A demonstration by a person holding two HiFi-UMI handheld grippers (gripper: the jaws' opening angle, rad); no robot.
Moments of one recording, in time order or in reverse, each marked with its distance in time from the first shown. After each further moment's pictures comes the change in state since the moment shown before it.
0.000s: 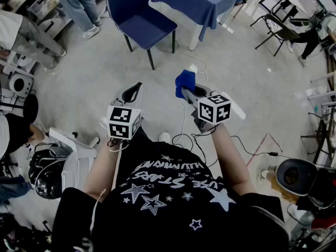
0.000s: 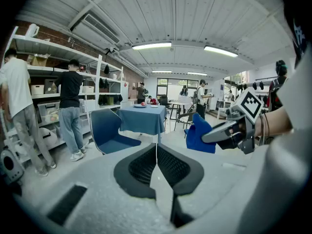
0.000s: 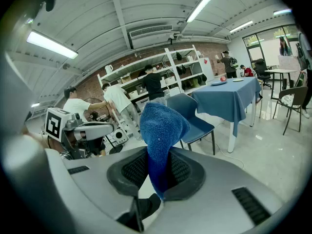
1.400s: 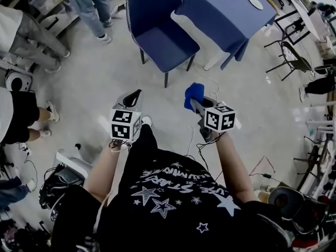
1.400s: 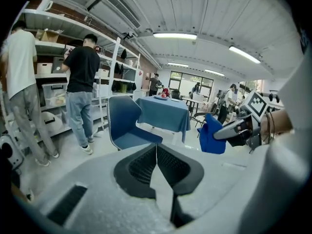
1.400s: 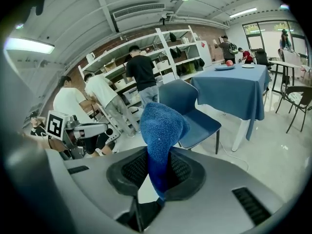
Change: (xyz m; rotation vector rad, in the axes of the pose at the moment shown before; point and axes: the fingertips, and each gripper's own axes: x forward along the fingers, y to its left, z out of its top) left arm 0.111 0.243 0.000 -0.152 0.101 0.036; right arm 0.210 -0.045 0.089 0.072 0.159 -0.073
